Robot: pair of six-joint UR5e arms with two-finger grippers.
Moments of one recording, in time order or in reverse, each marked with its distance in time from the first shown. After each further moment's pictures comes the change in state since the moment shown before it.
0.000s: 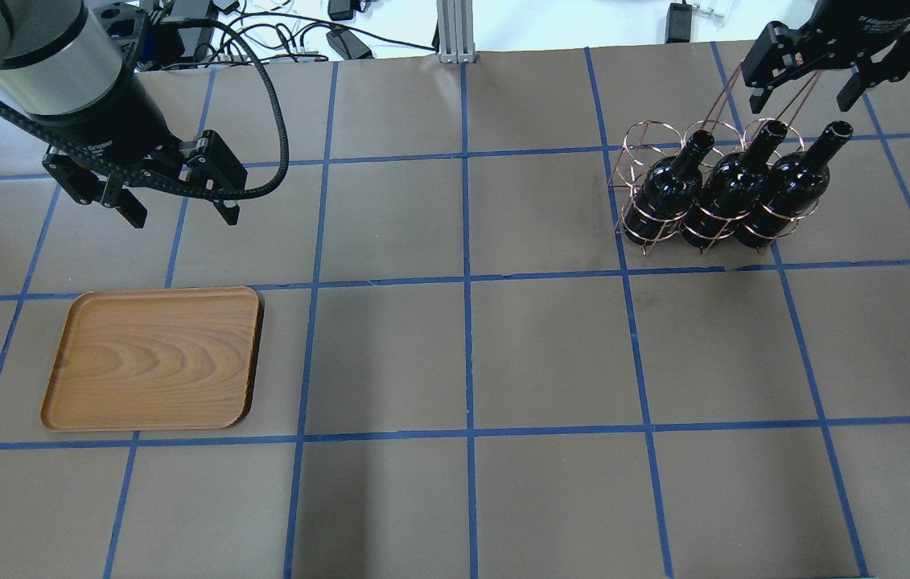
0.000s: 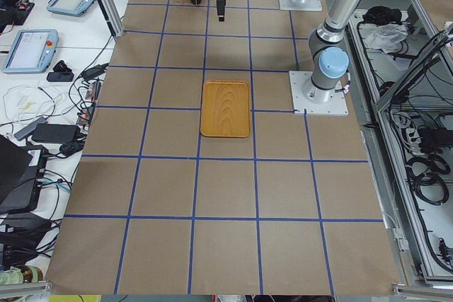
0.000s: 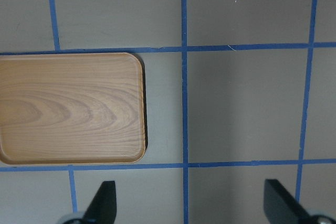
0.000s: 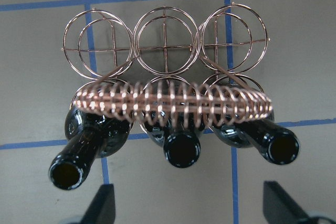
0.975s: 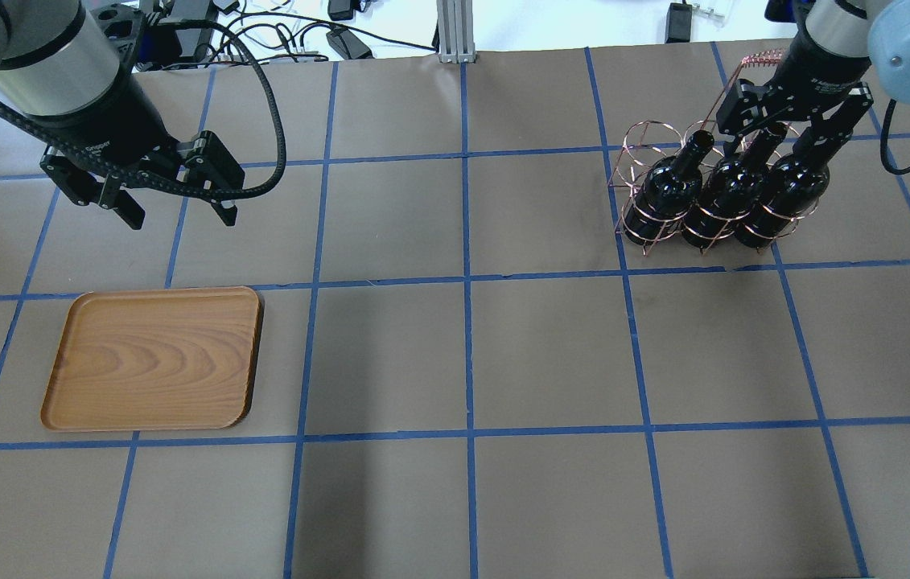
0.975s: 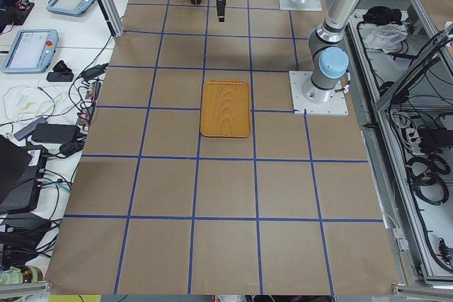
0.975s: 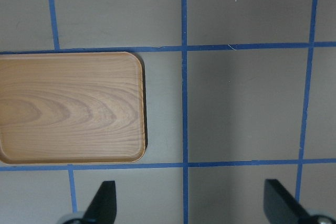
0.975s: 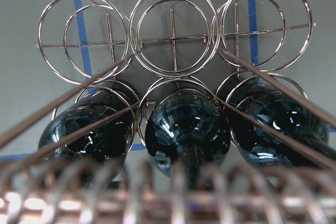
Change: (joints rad) left arm 0.006 0.000 -0.001 -0.002 0.000 0.000; right arm -0.004 0.047 0.107 -0.106 0.025 0.018
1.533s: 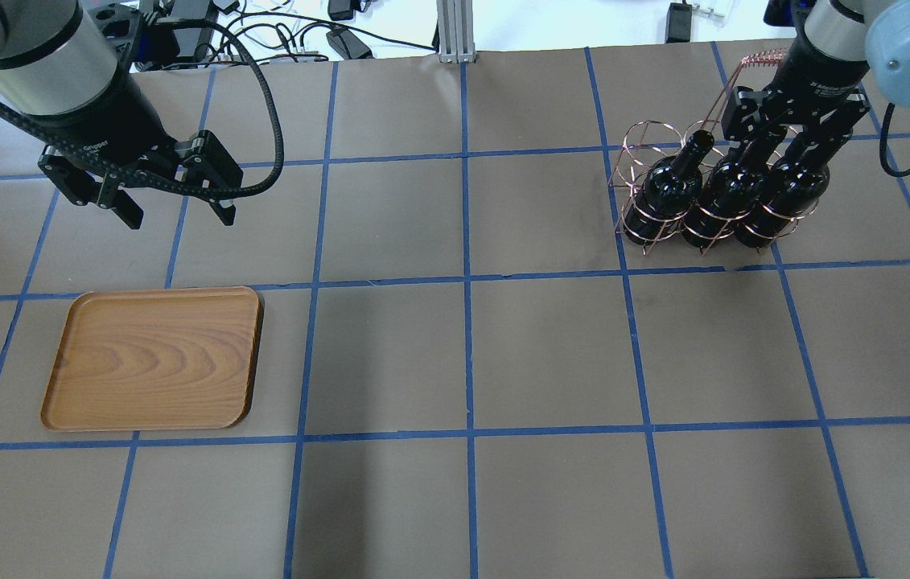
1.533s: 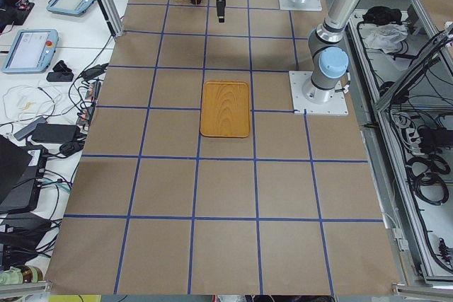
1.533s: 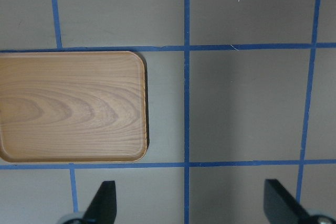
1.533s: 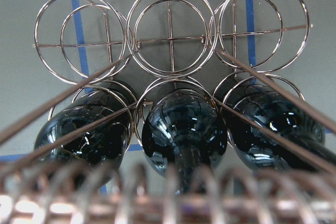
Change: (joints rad) left arm 0.007 0.000 0.000 0.000 0.000 0.001; right arm 0.000 0.003 -0.005 -0.006 -0.006 -0.006
